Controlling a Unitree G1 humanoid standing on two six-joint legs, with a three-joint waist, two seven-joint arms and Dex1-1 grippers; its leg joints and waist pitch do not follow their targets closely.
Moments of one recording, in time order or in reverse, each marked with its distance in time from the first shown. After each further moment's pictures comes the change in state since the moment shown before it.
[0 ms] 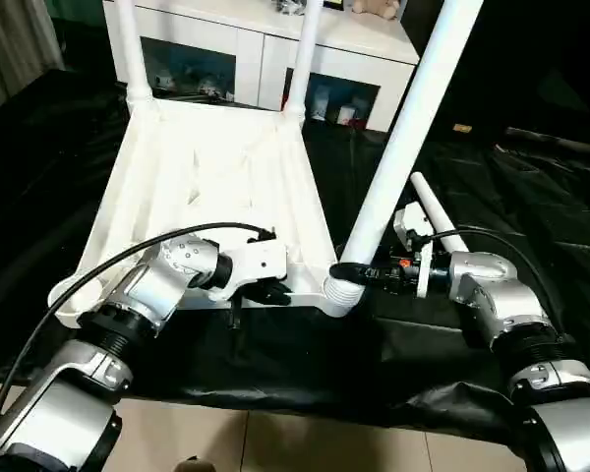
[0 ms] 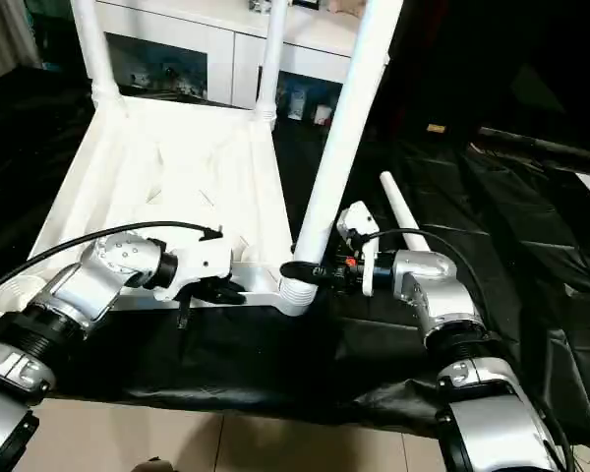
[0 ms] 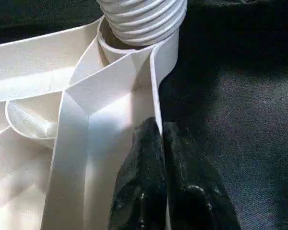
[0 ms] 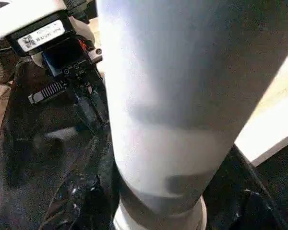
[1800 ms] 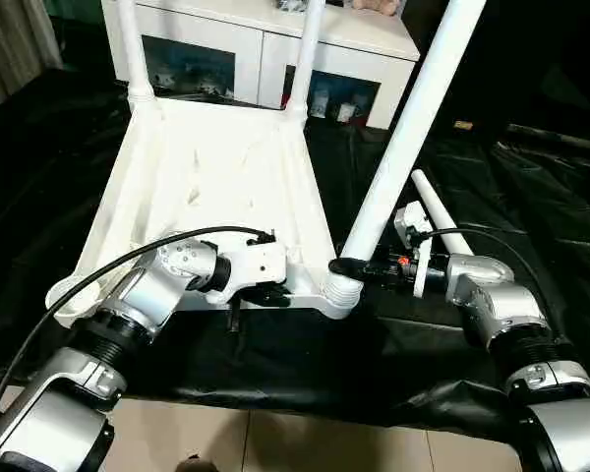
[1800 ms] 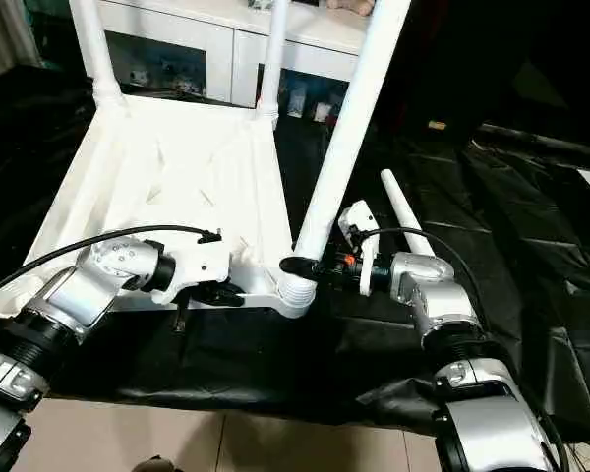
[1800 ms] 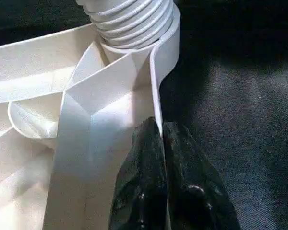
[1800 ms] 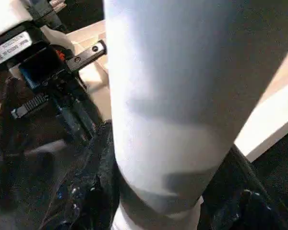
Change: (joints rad) left arm 0.035 0.023 -0.002 -0.086 0.003 0.024 0.010; right arm 0.001 0.030 -0.027 0.020 0.022 0.004 -0.062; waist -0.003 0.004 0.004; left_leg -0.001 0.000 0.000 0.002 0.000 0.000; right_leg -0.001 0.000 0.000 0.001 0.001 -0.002
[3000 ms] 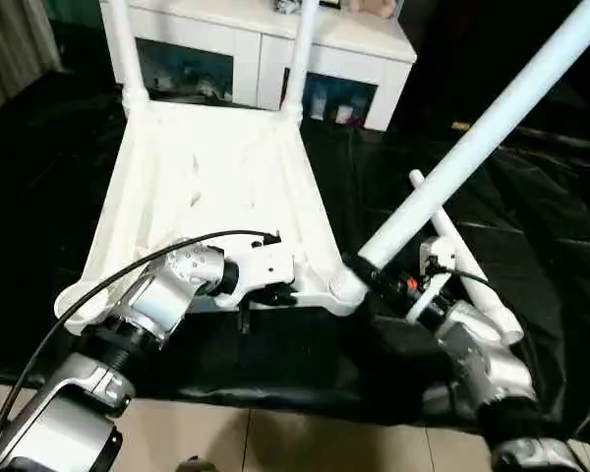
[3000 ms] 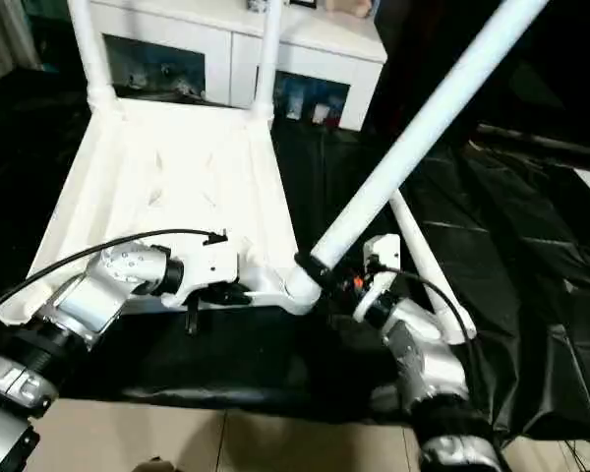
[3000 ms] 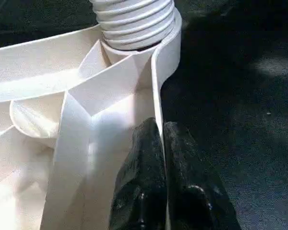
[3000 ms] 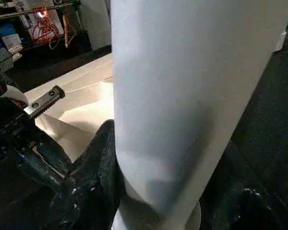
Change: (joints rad) left arm 0.020 -0.035 0.000 -0.016 -0.004 0.036 0.054; right arm 0.321 0.123 -0.130 -0.297 0.121 -0.071 -0.295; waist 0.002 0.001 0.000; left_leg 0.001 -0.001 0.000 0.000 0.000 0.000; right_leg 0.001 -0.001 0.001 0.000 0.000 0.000
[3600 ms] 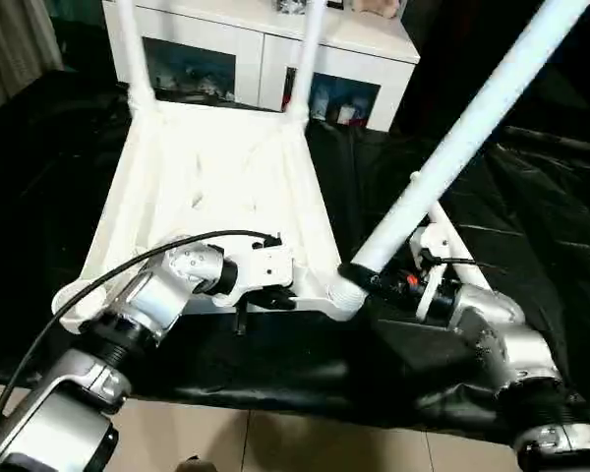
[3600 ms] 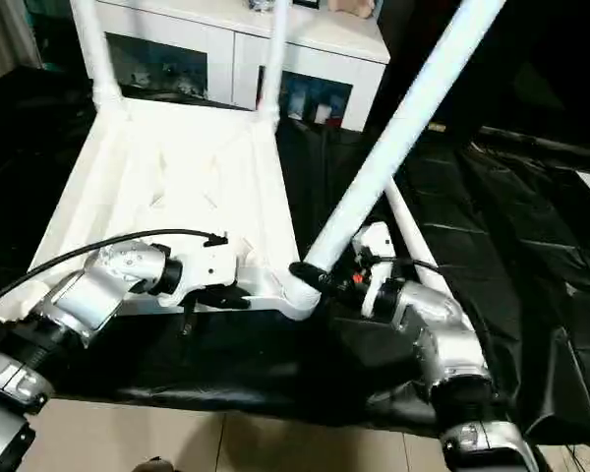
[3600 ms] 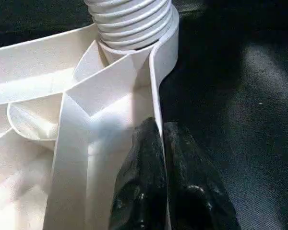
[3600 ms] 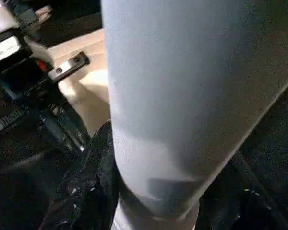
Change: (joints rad) left arm -0.015 0.022 -0.022 0.006 0.002 -0.023 -0.045; right arm -0.071 -0.136 0.122 -0.024 -0.065 0.124 0.134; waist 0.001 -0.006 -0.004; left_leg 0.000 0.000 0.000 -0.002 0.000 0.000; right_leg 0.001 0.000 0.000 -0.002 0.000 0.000
